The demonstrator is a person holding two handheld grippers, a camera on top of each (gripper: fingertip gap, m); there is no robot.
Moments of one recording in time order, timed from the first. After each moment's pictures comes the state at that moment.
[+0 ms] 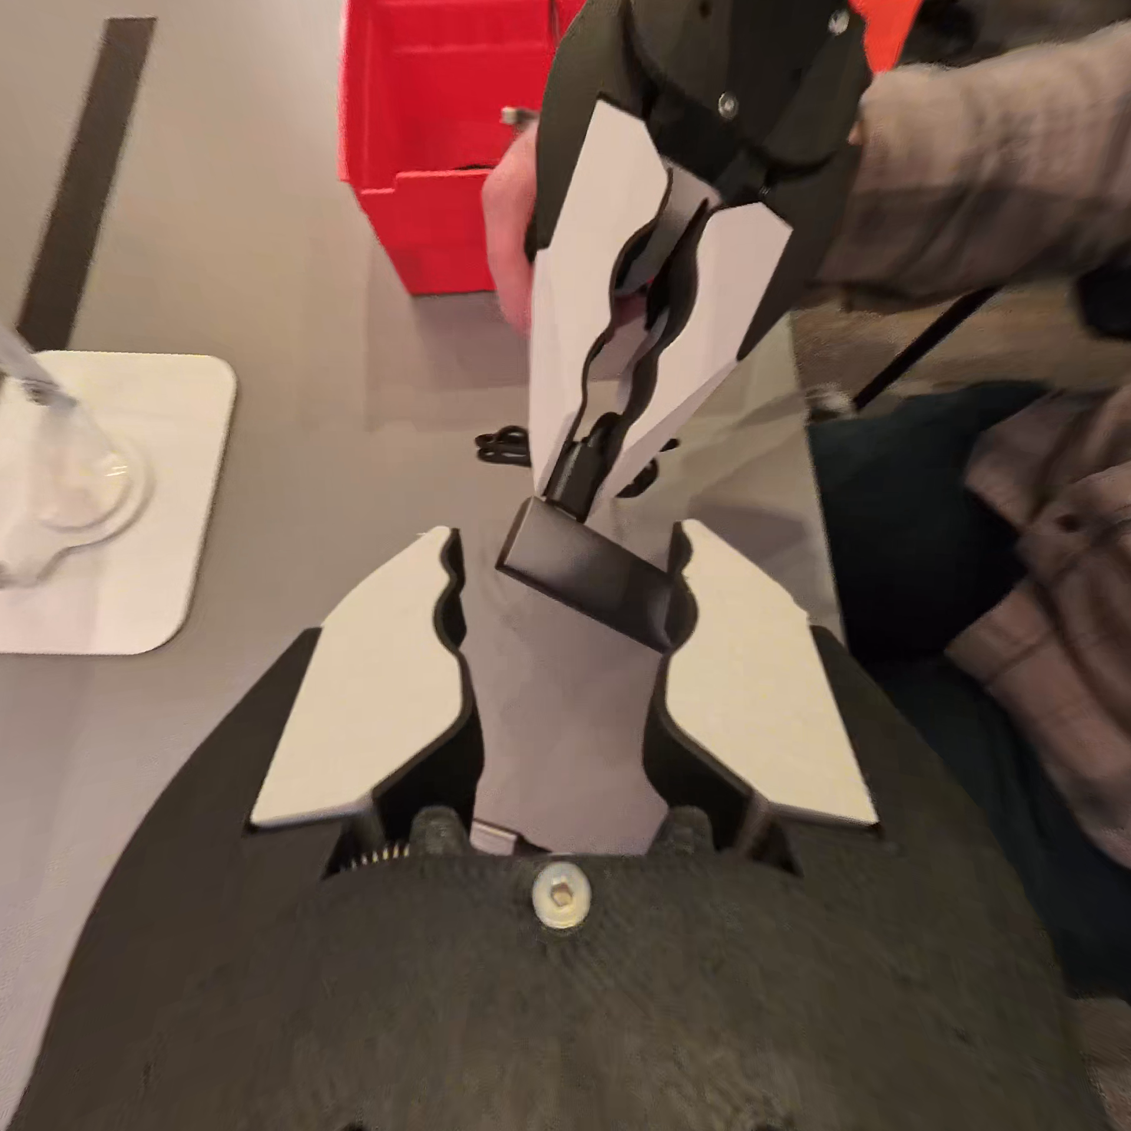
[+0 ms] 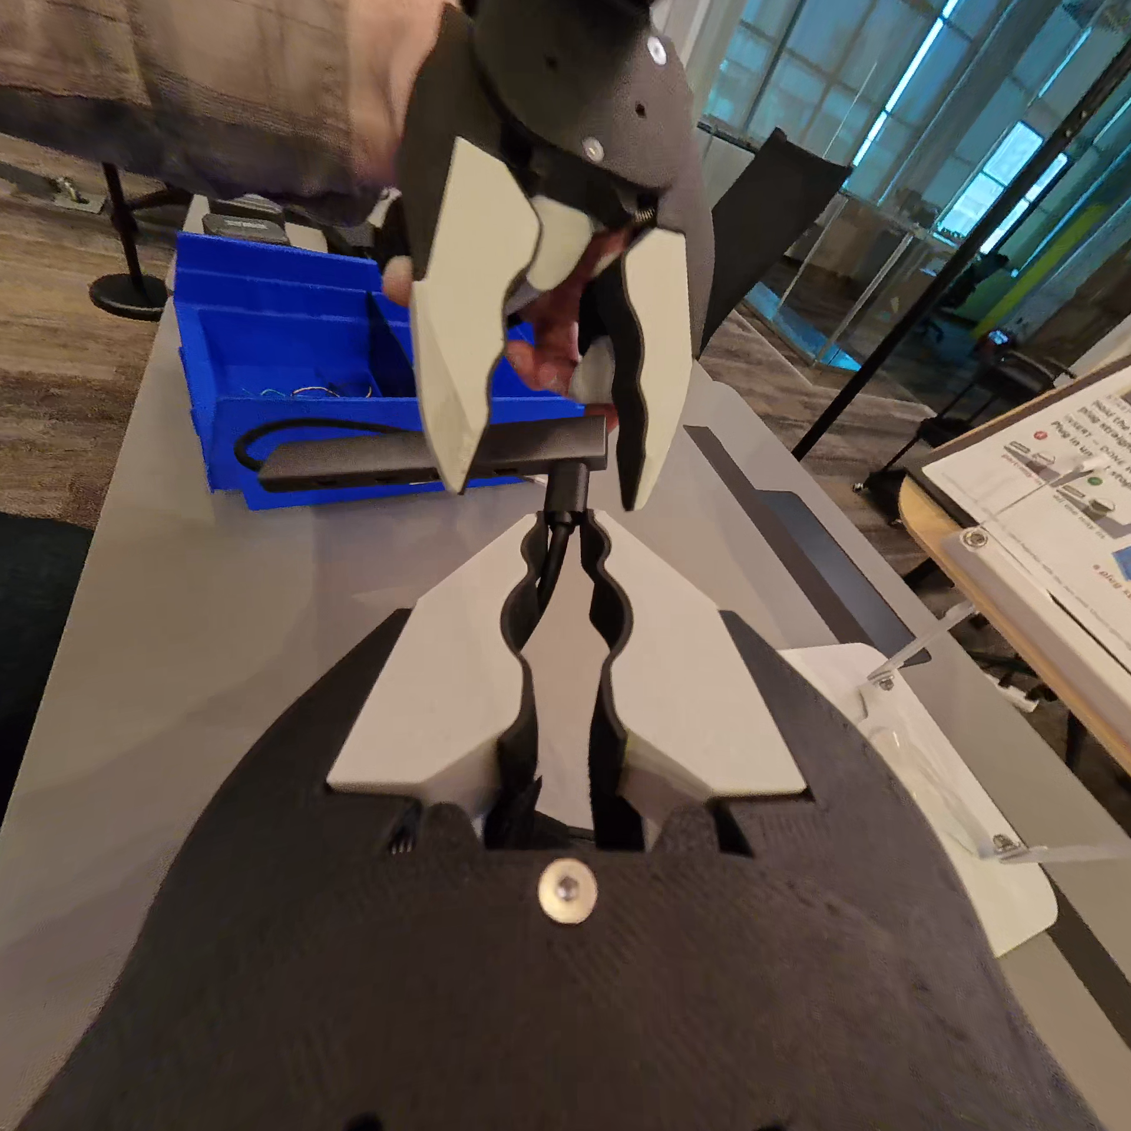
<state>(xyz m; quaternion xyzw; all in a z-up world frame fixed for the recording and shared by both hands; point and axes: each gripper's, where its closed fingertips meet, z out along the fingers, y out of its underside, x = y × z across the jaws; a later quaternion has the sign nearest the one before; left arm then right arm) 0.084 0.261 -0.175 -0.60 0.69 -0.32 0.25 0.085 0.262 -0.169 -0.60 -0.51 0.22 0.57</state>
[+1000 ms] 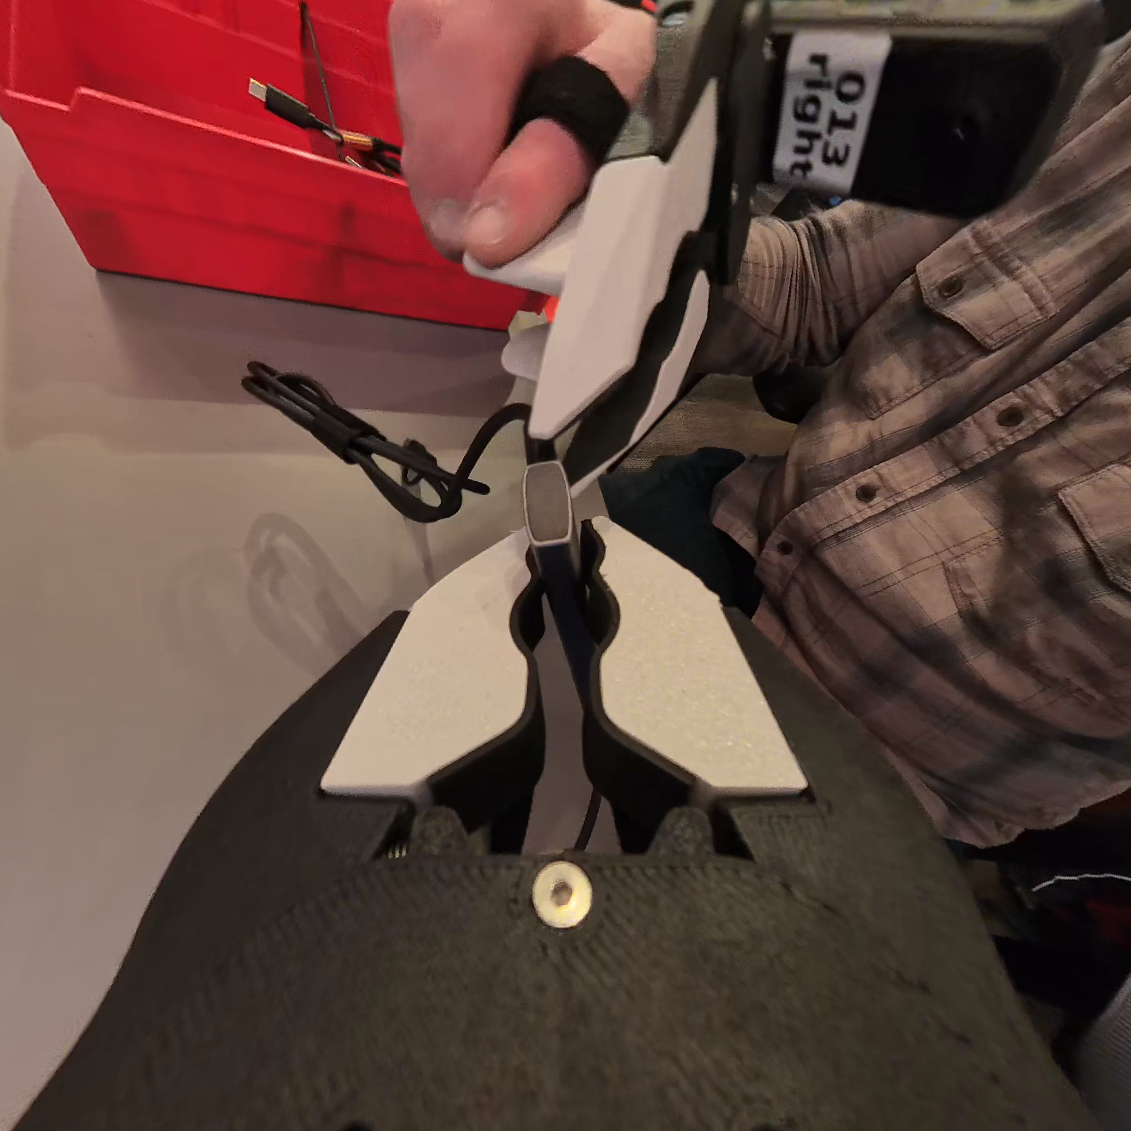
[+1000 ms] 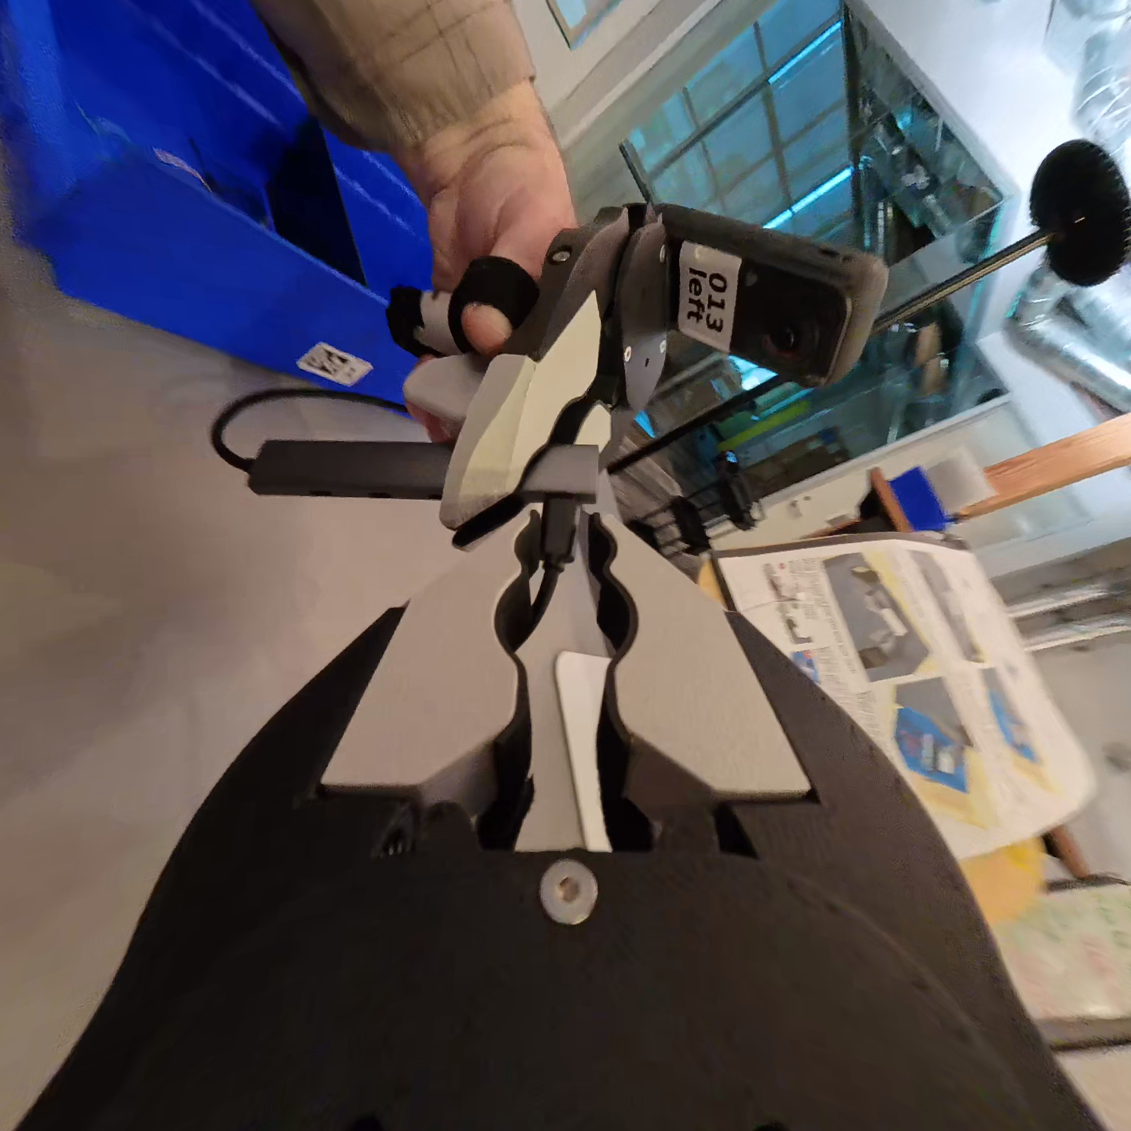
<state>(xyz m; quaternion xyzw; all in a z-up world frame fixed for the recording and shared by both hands) 0.087 0.211 -0.197 -0.57 0.64 -0.51 0.11 0.085 0.233 -0.163 -0.47 -0.60 -0.05 0.64</state>
